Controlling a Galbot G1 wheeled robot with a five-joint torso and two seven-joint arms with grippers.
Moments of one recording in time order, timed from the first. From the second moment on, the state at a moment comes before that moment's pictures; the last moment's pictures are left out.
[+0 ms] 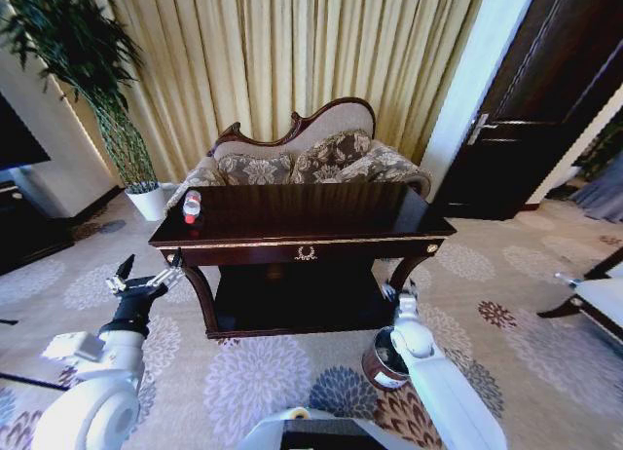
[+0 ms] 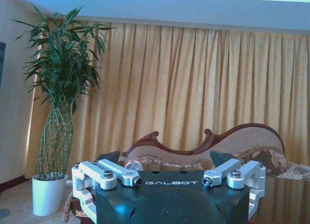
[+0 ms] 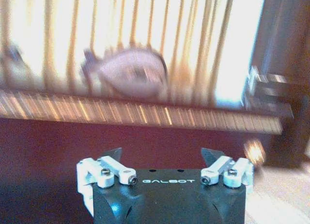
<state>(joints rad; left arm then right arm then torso) 1.75 -1.25 -0.89 -2.50 -0.56 0.18 -0.17 -1.24 1.16 0.38 1.84 0.29 -0.17 0.41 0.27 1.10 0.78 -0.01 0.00</state>
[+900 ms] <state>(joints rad) 1.73 -1.19 -0.94 -2.48 -0.58 0.24 -0.15 -1.28 1.14 0.35 2.07 0.30 -0.15 0.35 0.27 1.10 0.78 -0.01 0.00</state>
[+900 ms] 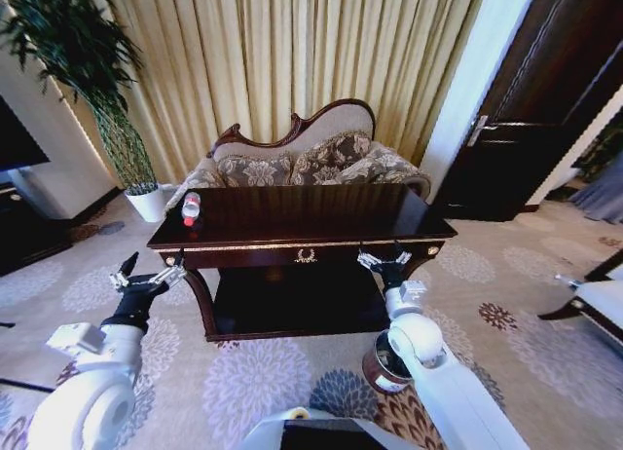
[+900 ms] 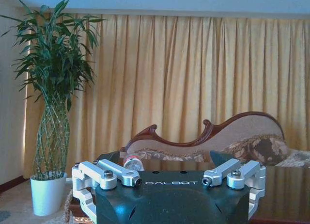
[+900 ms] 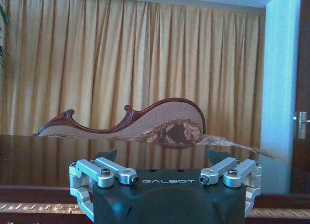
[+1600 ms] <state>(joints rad) 1.74 -1.20 -0.94 -2.50 -0.58 0.24 -0.16 -1.30 1.14 0.34 2.11 0.29 -0.19 0.38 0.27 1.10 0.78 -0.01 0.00</state>
